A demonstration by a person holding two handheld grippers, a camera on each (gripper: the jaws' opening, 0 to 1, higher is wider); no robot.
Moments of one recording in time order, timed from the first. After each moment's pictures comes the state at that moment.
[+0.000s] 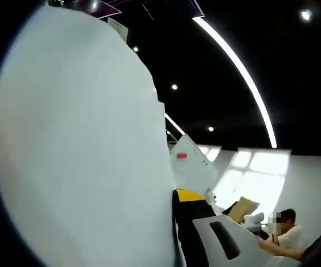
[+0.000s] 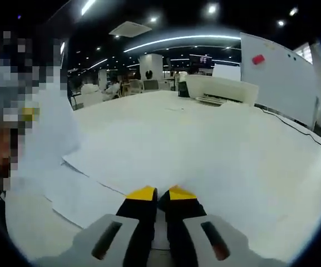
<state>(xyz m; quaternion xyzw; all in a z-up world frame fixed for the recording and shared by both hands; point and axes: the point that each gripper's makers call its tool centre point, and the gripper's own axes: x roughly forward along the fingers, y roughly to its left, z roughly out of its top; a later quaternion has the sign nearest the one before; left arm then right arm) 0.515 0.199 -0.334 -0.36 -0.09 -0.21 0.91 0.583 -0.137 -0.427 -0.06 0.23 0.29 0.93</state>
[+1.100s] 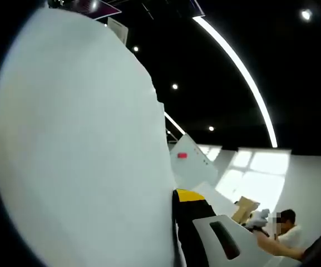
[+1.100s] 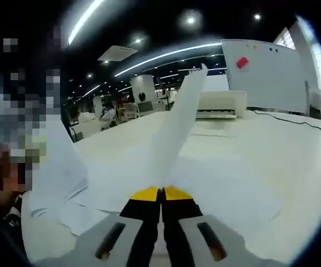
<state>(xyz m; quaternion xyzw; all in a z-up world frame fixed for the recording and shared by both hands) 0.515 0.198 -0.334 -0.36 -0.09 -0.21 0.91 0.571 -0.135 -0.377 0.03 0.17 0.28 0.95</state>
